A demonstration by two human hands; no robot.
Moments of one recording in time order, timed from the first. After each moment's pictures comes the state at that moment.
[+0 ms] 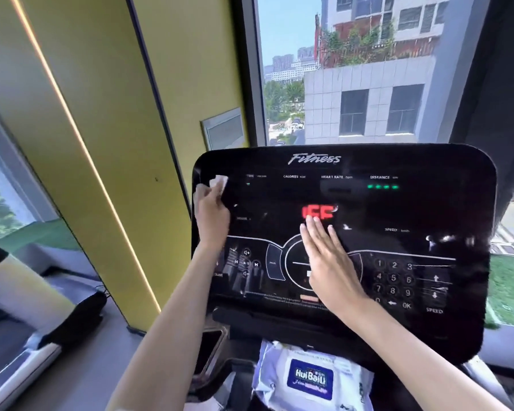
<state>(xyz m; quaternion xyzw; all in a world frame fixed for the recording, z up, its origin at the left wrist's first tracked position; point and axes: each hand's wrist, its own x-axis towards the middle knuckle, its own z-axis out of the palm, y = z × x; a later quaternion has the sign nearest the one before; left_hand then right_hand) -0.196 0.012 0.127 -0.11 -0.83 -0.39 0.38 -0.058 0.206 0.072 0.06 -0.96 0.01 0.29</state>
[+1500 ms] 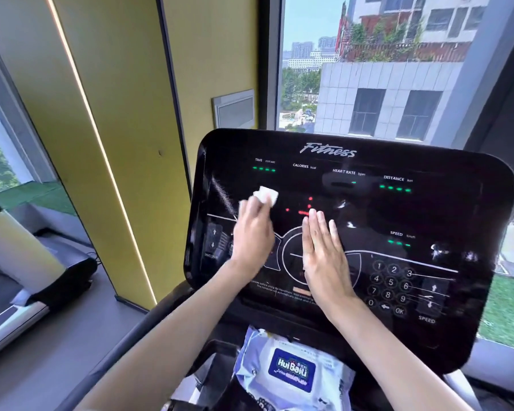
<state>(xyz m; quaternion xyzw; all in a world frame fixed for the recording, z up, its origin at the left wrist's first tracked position) -0.136 0.070 0.081 -0.20 -0.86 -0.29 0.38 -0.066 0.200 0.061 0.07 -0.93 -0.02 0.37</state>
